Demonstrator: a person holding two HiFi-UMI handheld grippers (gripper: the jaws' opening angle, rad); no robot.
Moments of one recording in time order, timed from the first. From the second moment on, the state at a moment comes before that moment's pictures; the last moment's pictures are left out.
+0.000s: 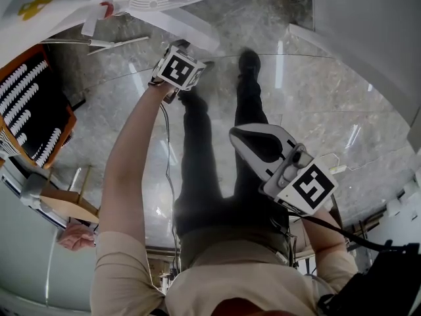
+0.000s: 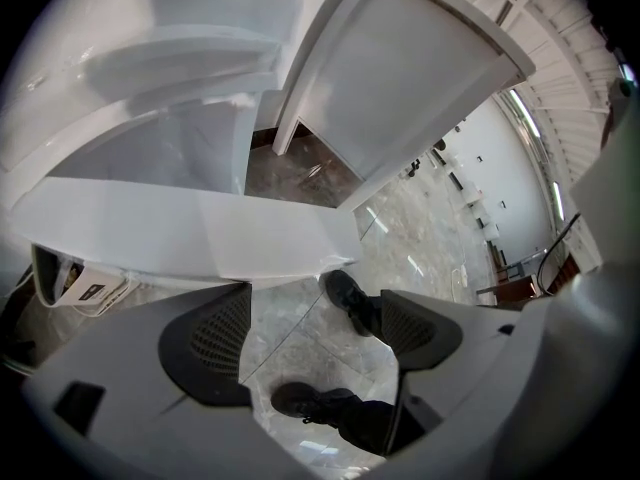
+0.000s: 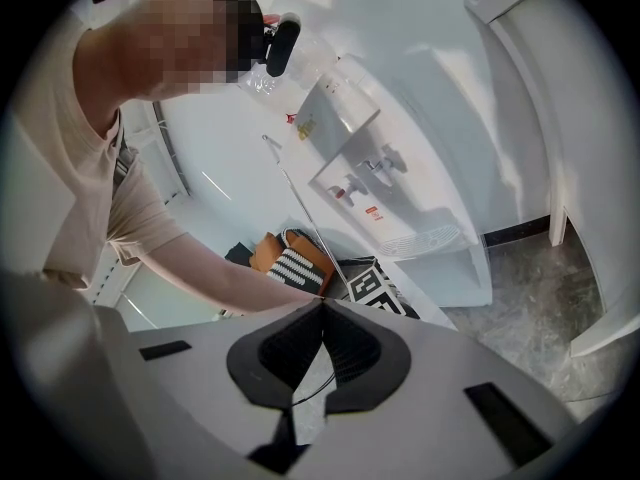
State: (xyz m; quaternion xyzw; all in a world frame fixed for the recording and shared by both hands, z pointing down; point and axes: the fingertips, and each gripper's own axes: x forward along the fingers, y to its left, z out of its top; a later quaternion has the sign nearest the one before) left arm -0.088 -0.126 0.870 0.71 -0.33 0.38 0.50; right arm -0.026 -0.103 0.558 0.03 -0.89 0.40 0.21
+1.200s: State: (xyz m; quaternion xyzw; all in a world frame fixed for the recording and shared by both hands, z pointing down) left arm -0.092 -0.202 0.857 0.72 -0.39 0.36 0.45; right arm -0.005 -0.113 0.557 0.04 -0.89 0.40 0.20
